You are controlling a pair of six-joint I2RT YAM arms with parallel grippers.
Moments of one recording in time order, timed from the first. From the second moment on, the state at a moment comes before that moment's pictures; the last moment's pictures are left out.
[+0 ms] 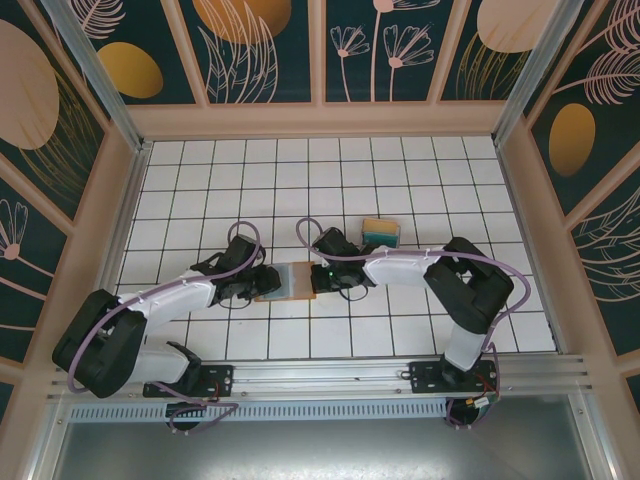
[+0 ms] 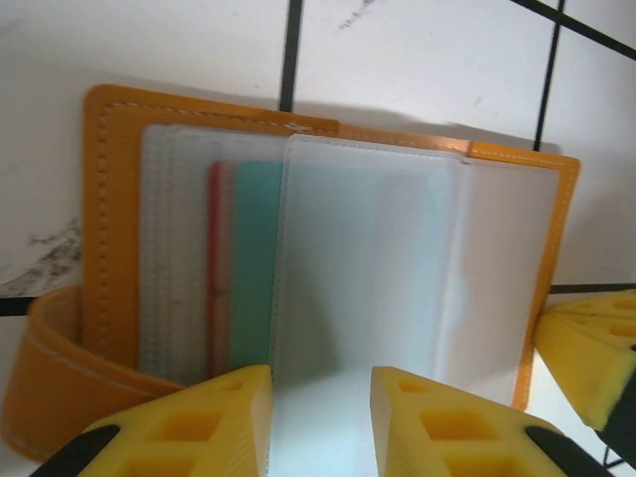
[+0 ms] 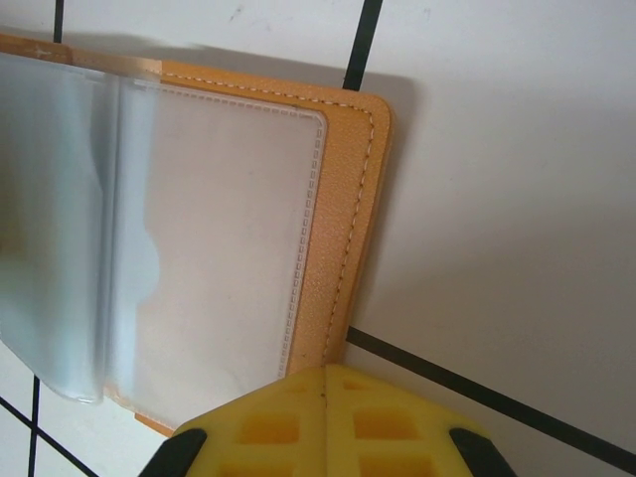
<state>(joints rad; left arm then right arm) -0.57 1.33 0.54 -0.23 0.19 -0.84 0.90 1.76 0.92 -0.21 -0.18 0.66</state>
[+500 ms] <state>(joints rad) -0.57 1.33 0.53 -0.13 0.31 -0.83 0.90 1.78 0.94 -0.21 -0.18 0.66</state>
